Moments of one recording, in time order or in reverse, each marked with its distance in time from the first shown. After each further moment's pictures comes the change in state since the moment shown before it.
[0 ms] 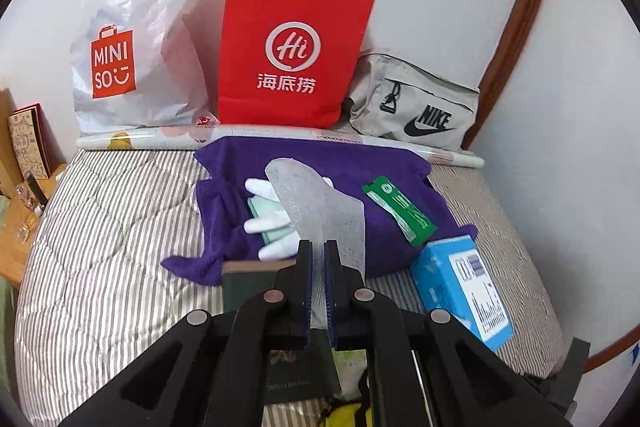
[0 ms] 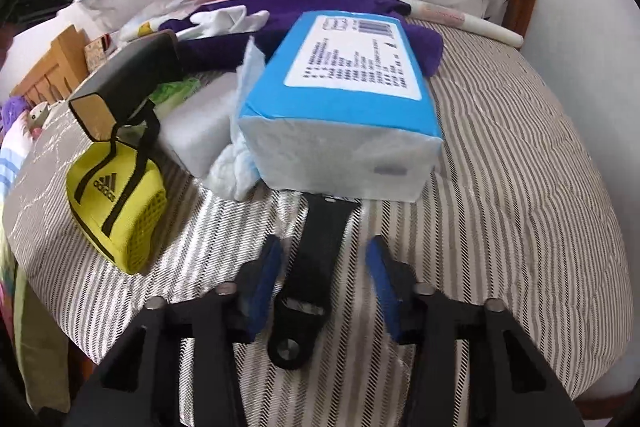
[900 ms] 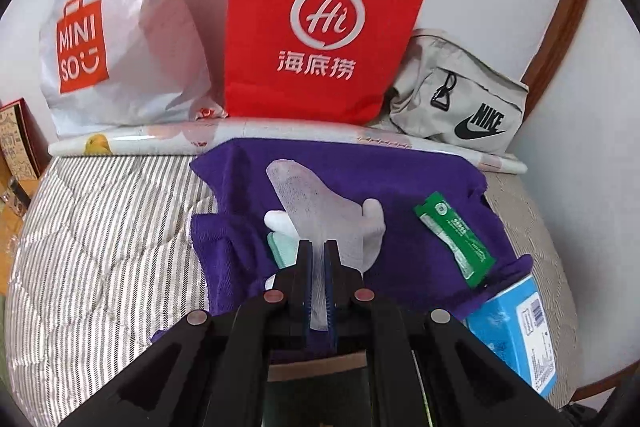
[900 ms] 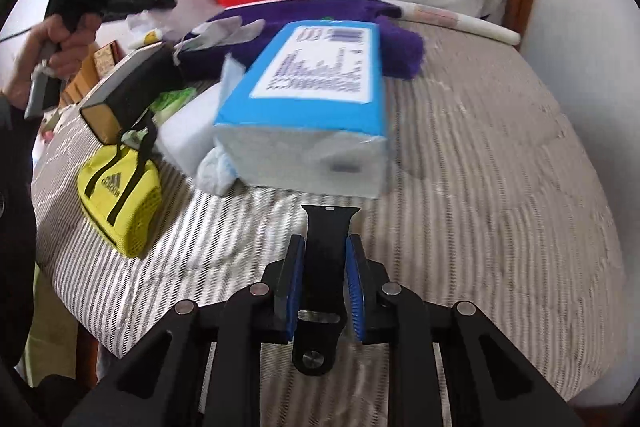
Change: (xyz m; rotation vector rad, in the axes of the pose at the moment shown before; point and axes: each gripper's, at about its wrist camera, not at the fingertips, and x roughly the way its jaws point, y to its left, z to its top) left arm 0.096 0.033 0.038 -0.027 0.086 0.037; right arm -0.023 -0.039 -0.002 0.053 -0.005 0.018
